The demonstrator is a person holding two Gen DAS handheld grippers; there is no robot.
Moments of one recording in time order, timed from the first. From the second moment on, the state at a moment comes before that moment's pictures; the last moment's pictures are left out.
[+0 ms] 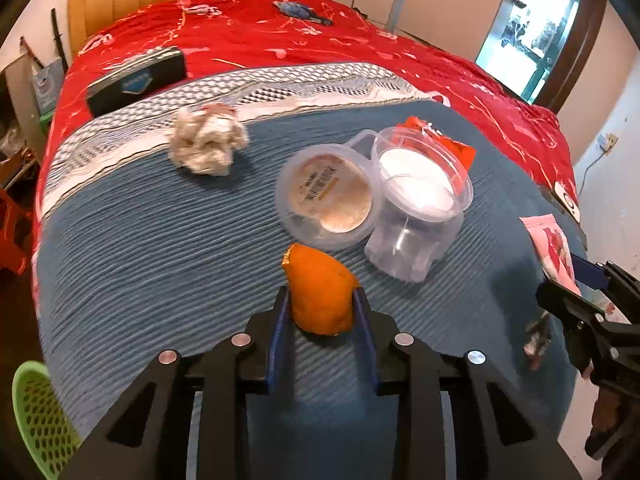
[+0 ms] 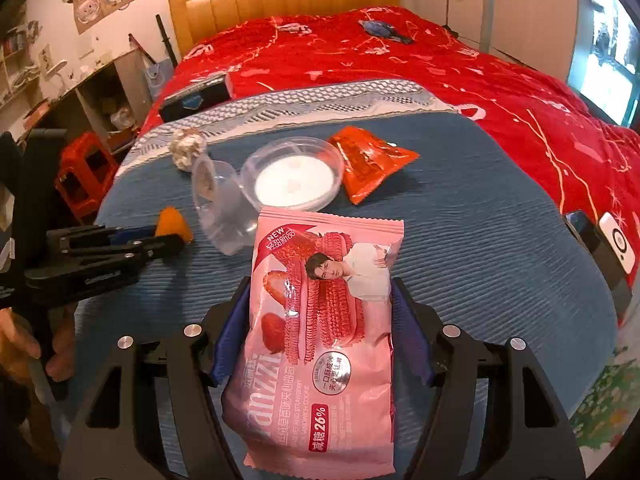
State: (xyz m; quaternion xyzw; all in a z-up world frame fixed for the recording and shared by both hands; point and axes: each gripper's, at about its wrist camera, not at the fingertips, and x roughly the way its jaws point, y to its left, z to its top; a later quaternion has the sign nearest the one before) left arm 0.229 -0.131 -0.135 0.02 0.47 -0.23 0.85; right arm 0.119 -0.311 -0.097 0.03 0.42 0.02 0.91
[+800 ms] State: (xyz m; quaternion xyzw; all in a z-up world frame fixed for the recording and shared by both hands) left arm 0.109 0.089 -0.083 -0.08 0.43 -0.07 0.90; right arm 0.099 -0.190 -0.055 0.02 0.39 0.15 0.91
